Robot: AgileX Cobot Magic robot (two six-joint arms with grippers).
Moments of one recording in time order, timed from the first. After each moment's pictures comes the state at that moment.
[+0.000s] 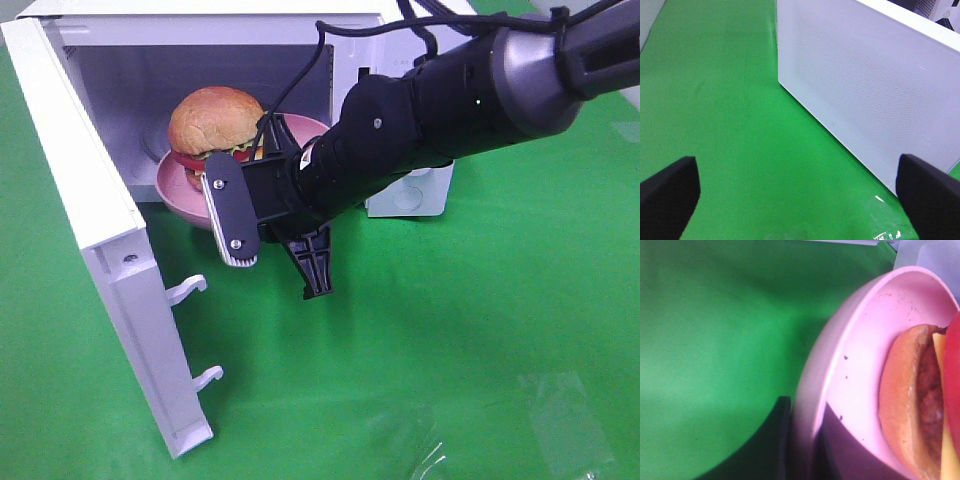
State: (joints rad) left arm -0.04 0.00 -0.52 -0.14 1.04 0.08; right arm 0.72 1.97 -1.19 0.26 0.13 -1.52
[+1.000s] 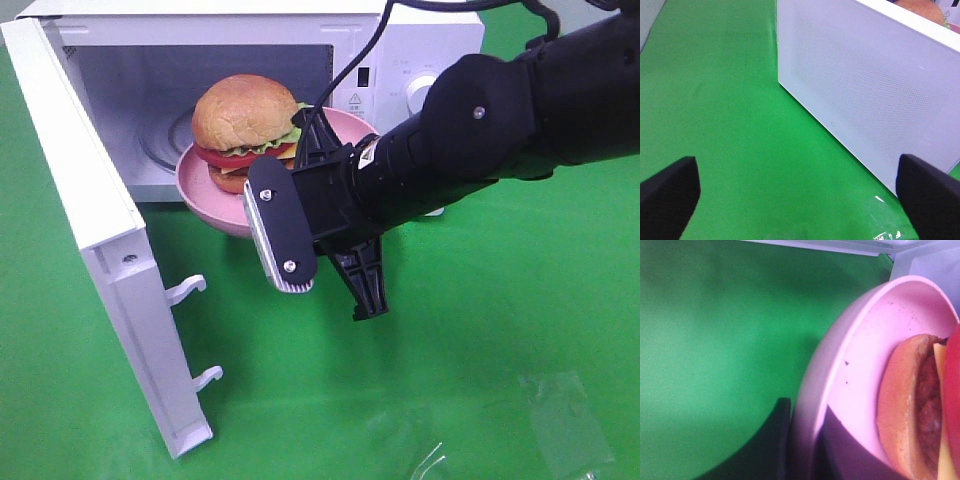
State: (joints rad) left arm -0.04 0.00 -0.52 -0.14 1.04 0.08; right arm 0.74 1.73 -0.96 0.37 0.11 -1.67
